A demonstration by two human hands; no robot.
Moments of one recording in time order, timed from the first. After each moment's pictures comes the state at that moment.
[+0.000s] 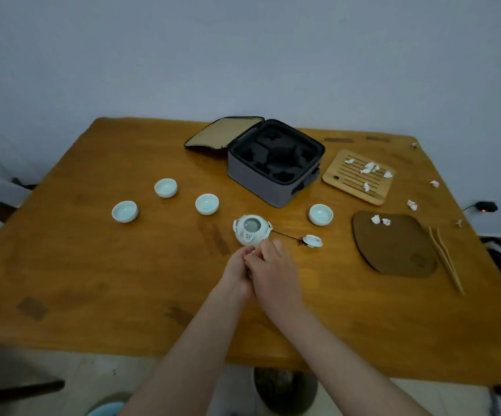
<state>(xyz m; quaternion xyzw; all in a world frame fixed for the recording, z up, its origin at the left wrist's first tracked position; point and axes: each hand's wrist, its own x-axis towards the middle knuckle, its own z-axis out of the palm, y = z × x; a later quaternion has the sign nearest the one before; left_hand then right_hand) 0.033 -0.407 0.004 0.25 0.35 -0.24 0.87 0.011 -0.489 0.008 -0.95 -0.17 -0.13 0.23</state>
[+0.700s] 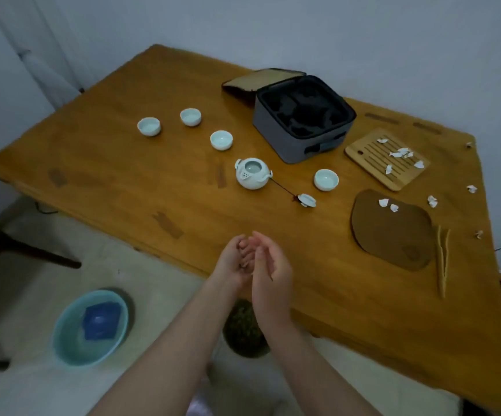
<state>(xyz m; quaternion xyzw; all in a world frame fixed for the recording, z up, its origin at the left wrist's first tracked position) -0.065 -0.502 -0.028 0.11 0.41 -0.08 0.90 -0.092 -0.589 0.012 -0.76 -0.04 0.09 0.64</state>
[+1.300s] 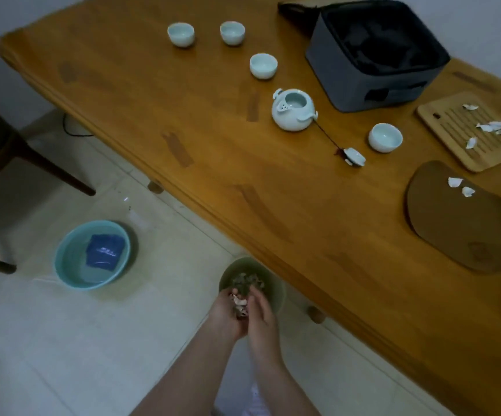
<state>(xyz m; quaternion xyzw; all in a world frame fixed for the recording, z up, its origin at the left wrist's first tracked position) -0.166 -0.575 -0.205 0.02 0.61 -0.04 0.79 -0.157 -0.658 -0.164 -0.71 0.10 0.41 0.57</state>
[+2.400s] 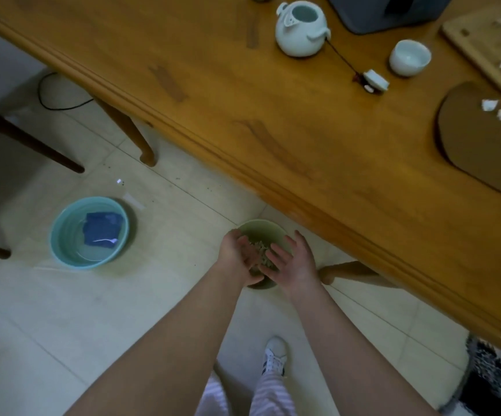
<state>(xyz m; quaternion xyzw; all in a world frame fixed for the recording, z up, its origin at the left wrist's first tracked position) -0.164 -0.564 -0.199 0.15 0.60 -0.06 0.78 -0.110 -0.664 -0.236 -0.49 0.35 0.42 0.68</state>
